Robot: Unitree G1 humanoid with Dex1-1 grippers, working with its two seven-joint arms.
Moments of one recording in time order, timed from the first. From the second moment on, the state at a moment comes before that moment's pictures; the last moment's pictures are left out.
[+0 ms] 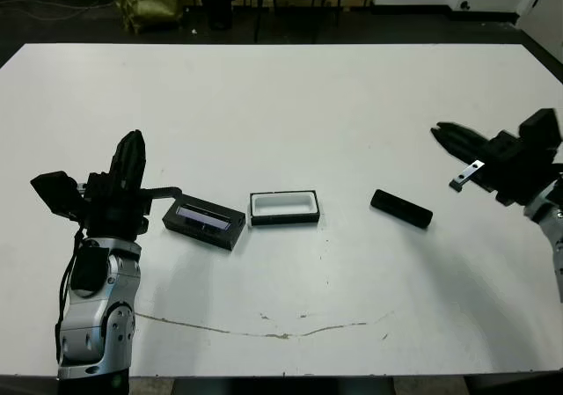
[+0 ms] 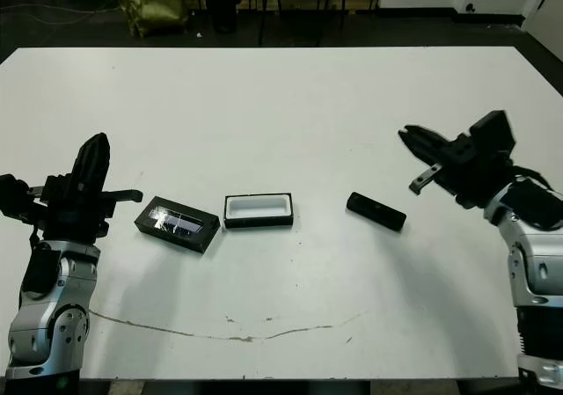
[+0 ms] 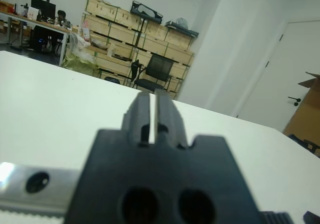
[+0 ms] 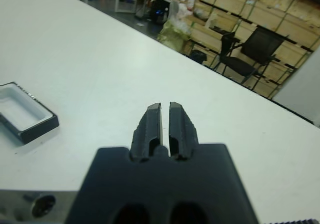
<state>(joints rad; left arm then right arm) -0.04 0.11 0.19 -0.24 -0.40 0.05 -0.13 -0.34 -0.66 -0.11 0.14 0.26 0.14 0.76</state>
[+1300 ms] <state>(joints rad) -0.04 0.11 0.20 -0.24 -0.40 0.06 -0.13 -0.48 -0.71 0.03 0.47 0.14 -0.02 1.07</state>
